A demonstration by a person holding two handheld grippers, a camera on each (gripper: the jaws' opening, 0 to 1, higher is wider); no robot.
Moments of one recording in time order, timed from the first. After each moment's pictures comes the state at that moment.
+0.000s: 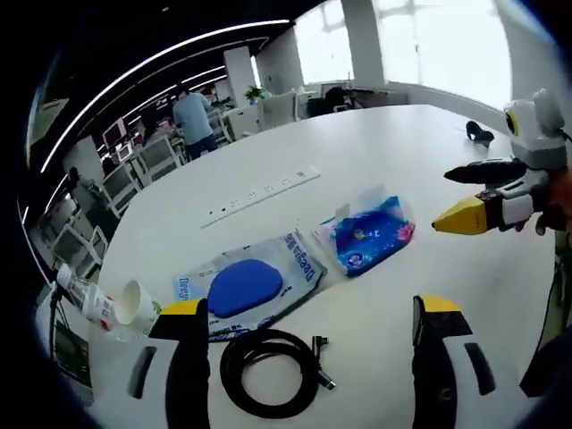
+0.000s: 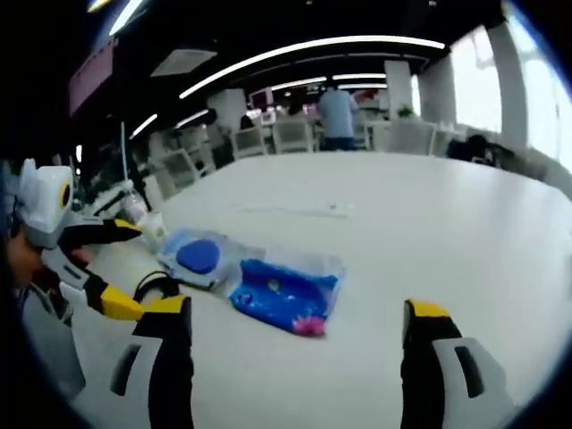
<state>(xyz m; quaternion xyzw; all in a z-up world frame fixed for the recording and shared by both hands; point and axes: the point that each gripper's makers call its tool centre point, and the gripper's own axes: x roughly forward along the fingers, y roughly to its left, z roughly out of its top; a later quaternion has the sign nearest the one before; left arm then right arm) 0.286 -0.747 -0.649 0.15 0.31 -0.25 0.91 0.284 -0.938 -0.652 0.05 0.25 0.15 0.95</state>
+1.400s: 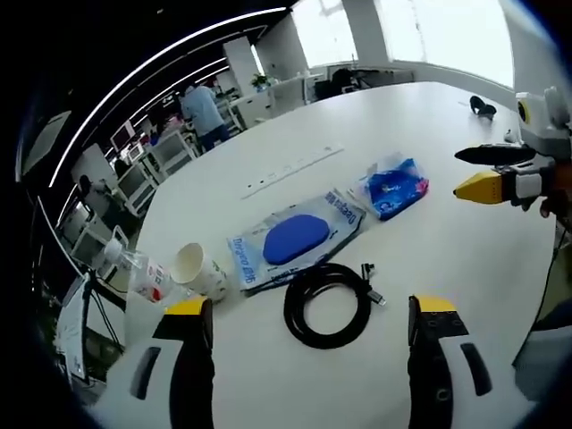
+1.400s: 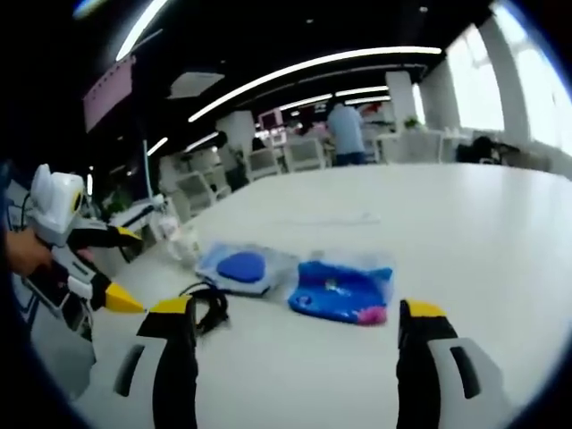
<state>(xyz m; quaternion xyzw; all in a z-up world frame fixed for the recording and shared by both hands) 0.257 -0.658 -0.635 0.21 0.33 -0.22 0.89 0.256 -0.876 -0.642 0.08 0.21 0.16 0.96</state>
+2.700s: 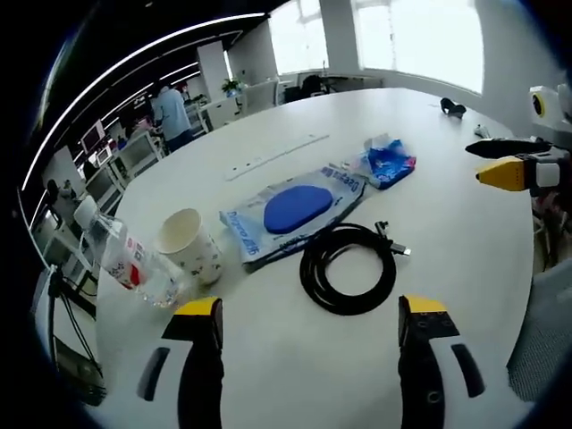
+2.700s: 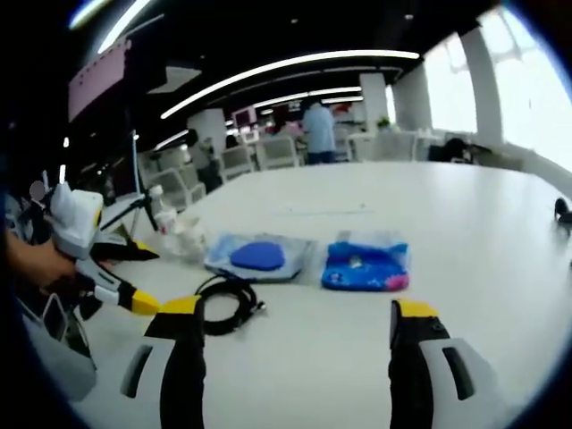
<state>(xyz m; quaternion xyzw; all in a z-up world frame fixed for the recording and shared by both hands) 0.266 -0.601 -0.679 0.18 0.33 -0.32 0.87 0.213 -0.811 -0.638 0.06 0.23 0.08 0.97</state>
